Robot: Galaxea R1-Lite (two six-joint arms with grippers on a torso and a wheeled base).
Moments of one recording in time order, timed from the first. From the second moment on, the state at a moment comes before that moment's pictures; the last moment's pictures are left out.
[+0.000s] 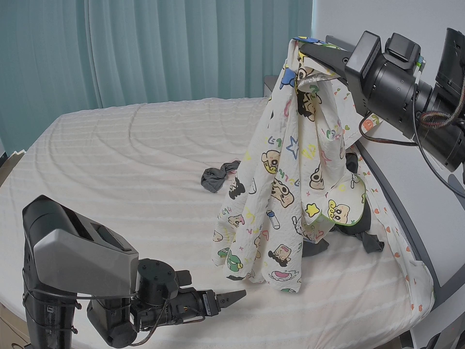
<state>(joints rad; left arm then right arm) -0.65 2.33 -0.30 -1.55 -0.23 -0.74 0.72 1.54 -1.12 -0.65 -0.01 0.61</state>
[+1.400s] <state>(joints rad) -0.62 2.29 -0.51 -1.55 -0.10 -0.85 0.75 1.54 -1.16 -0.62 -0.02 0.61</state>
